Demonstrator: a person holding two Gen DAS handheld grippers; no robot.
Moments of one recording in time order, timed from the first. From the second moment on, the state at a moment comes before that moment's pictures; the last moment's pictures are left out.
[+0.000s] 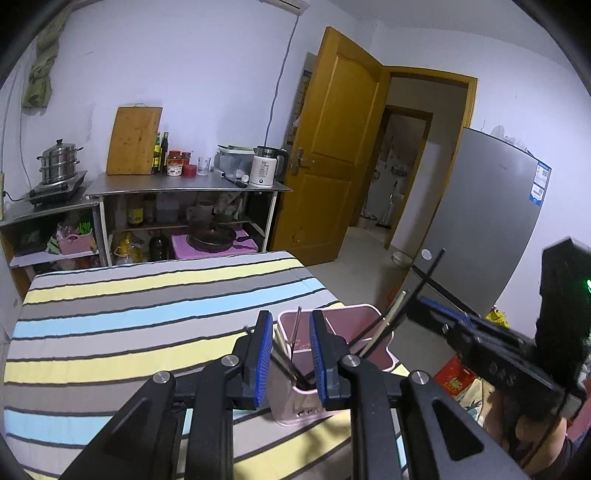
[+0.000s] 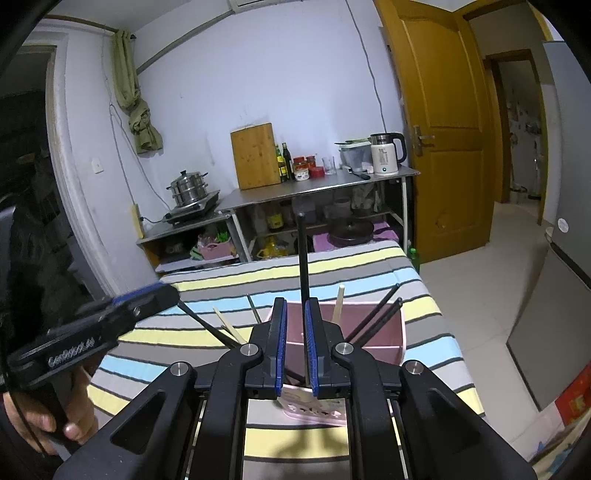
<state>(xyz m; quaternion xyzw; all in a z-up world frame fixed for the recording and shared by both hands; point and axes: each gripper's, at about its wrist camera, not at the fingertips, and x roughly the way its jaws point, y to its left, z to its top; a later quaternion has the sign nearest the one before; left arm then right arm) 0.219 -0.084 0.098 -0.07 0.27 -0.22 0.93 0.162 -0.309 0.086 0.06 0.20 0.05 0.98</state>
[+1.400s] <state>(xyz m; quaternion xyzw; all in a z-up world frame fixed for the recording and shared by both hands) 0.136 -0.081 0.017 -0.04 0.30 -0.22 0.93 0.096 -0.303 0.022 0.08 0.23 0.03 0.97</state>
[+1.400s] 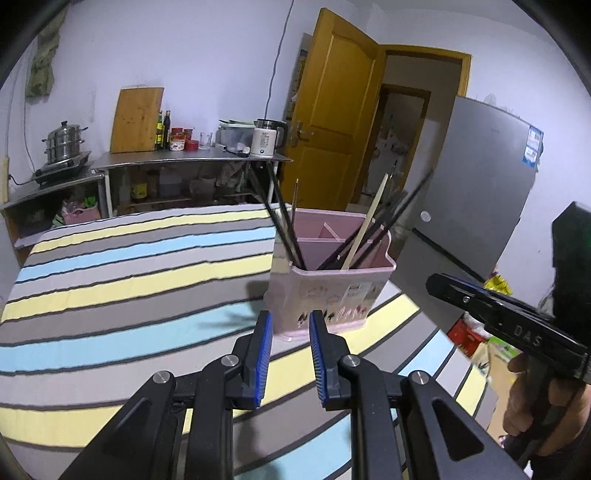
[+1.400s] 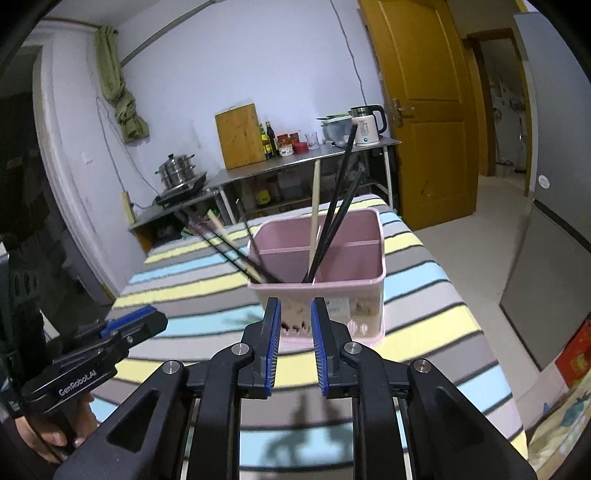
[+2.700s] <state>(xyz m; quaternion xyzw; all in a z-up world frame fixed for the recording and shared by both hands) 0.067 -0.078 -0.008 -0.01 0.25 -0.19 0.95 0.033 -0.271 -0.017 0.03 0.21 0.00 0.98</state>
